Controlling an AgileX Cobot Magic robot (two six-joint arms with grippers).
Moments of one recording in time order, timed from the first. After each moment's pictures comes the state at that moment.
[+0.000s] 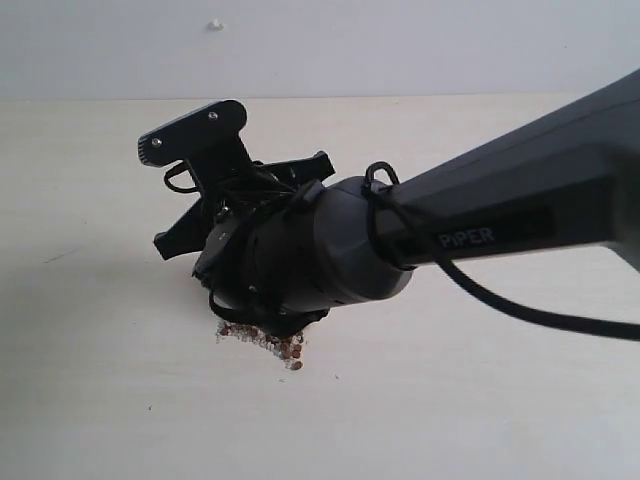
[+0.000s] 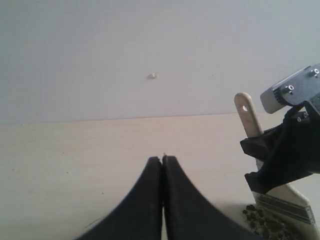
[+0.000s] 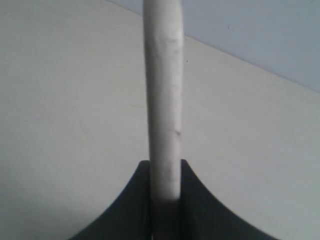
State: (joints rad) left arm -0.13 0.17 0.00 -1.74 0.29 1.67; right arm 1.04 2.09 -1.24 -1.72 0.71 1.93
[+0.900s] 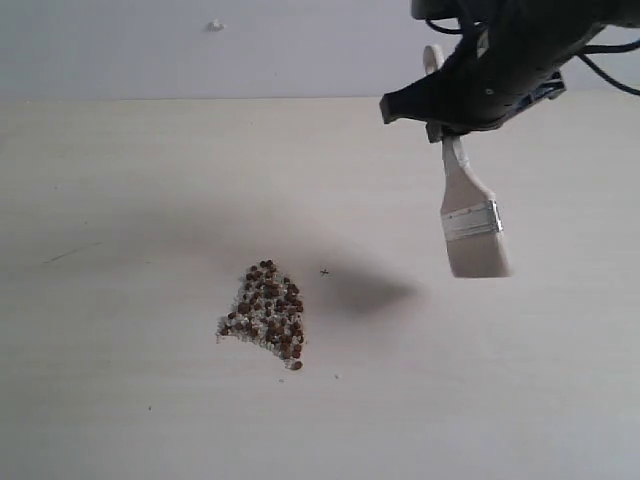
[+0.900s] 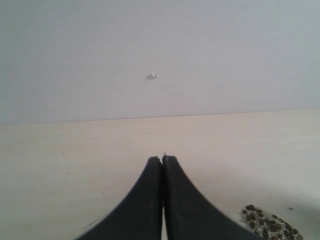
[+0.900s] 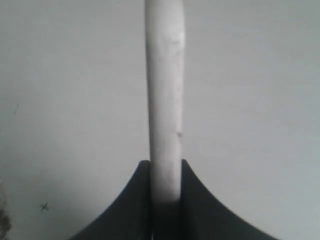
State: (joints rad) left arm -0.13 0.17 0.00 -1.74 0.29 1.67; right arm 0.38 1.76 -1.24 -0.04 0.59 0.18
